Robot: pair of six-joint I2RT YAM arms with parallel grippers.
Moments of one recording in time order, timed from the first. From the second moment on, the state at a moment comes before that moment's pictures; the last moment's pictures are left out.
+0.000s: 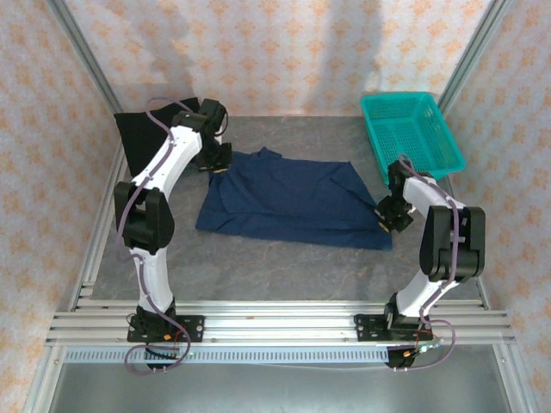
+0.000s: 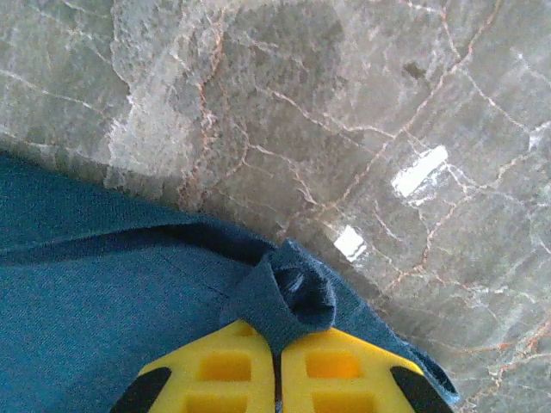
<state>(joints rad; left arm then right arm) -0.20 2.06 1.95 -1.17 0.06 -0.43 -0.06 1.70 1.08 -0.90 0.02 0.82</state>
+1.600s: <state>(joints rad) 0.00 1.67 1.02 -0.74 0.22 -0.50 -0.09 1.36 0.73 -0.76 -0.06 0.81</state>
